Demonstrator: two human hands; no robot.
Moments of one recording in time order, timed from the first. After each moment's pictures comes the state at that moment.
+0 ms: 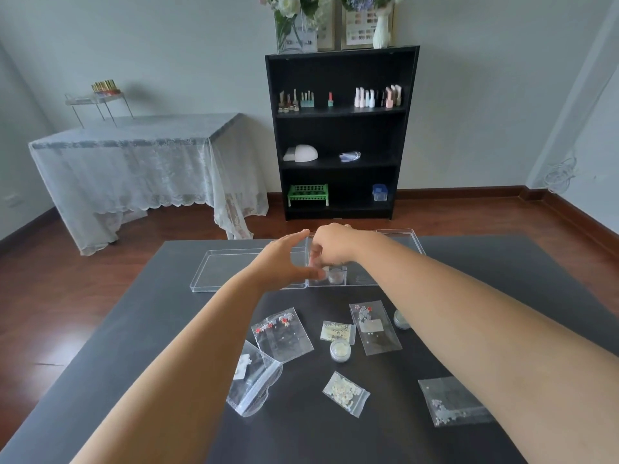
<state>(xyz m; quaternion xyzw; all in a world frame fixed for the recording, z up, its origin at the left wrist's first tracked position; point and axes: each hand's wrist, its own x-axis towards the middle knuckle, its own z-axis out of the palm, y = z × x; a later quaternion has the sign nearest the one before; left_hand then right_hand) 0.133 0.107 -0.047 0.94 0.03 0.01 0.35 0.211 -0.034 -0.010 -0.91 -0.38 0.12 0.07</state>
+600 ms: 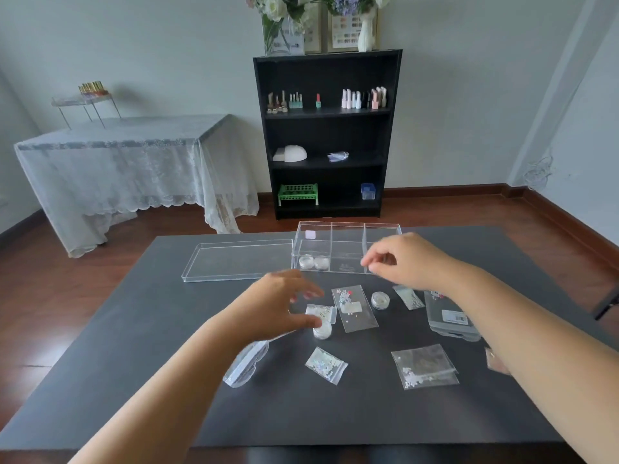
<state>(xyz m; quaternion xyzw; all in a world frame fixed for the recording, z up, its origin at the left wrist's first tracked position) 0.036 0.063 -0.041 0.96 -0.13 0.03 0.23 0.162 -0.192 -0.018 -0.90 -0.35 0.04 0.24</state>
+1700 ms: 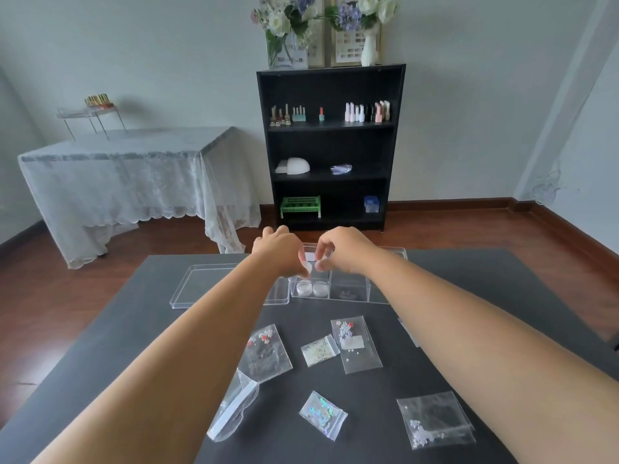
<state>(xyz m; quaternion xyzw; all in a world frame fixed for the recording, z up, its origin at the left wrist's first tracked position) 0.174 0.068 -0.007 1.00 0.07 -0.02 0.01 0.232 -0.082 -0.015 -0.91 -0.31 0.09 0.26</state>
